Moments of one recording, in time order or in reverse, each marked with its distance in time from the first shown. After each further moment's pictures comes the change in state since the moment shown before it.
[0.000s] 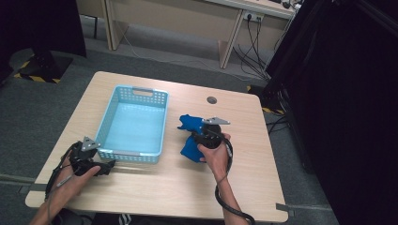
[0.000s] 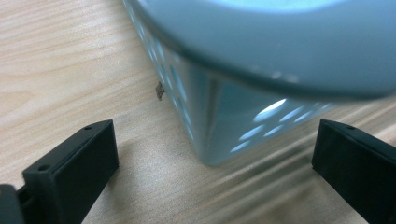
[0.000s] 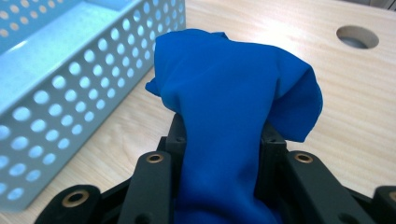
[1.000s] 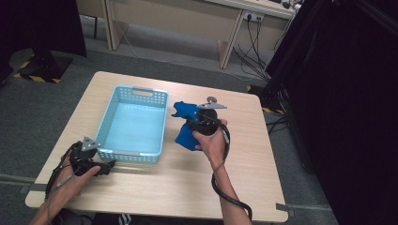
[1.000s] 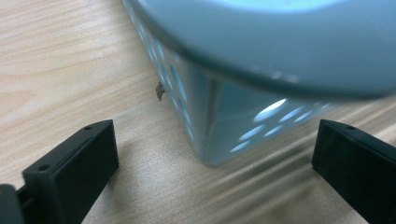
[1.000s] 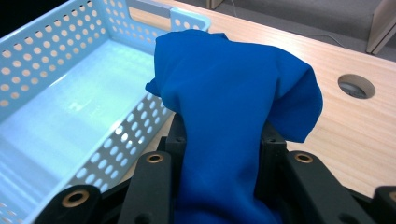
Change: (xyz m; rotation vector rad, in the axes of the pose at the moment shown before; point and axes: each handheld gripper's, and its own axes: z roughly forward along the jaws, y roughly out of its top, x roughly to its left) left arm 0.000 0.000 0.000 -0.002 0.000 -0.003; right arm 0.020 0.052 -0.016 -0.023 0.016 -0.027
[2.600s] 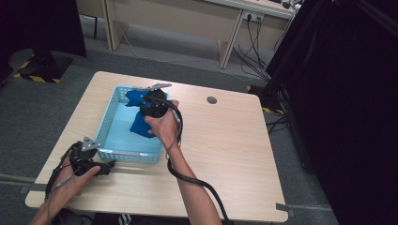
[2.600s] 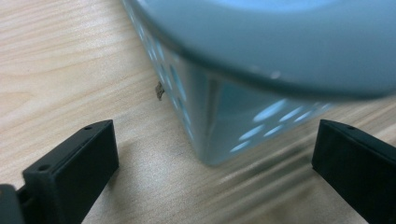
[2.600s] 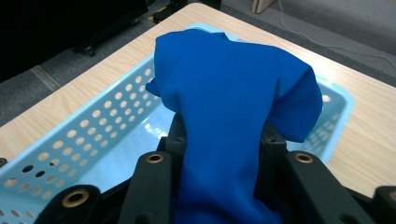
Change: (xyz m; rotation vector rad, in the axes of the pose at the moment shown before) left arm 0.000 0.000 0.000 0.002 -0.001 0.001; right arm 0.115 0.072 0.060 0.039 0.109 -0.111
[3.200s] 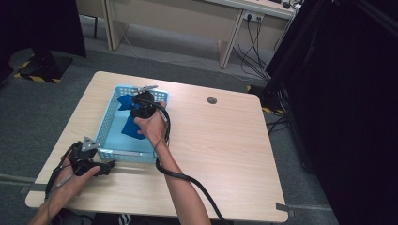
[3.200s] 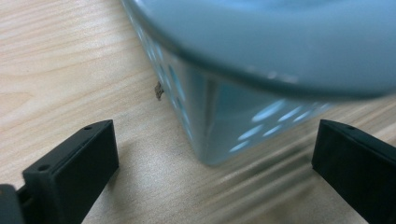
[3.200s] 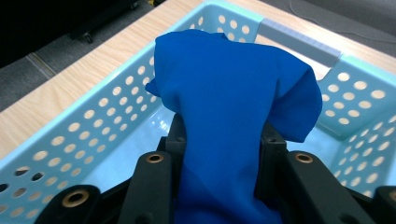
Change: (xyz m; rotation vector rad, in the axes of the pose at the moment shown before) left arm 0.000 0.000 0.000 -0.002 -0.001 0.001; right arm 0.015 -0.001 0.044 0.058 0.002 -0.001
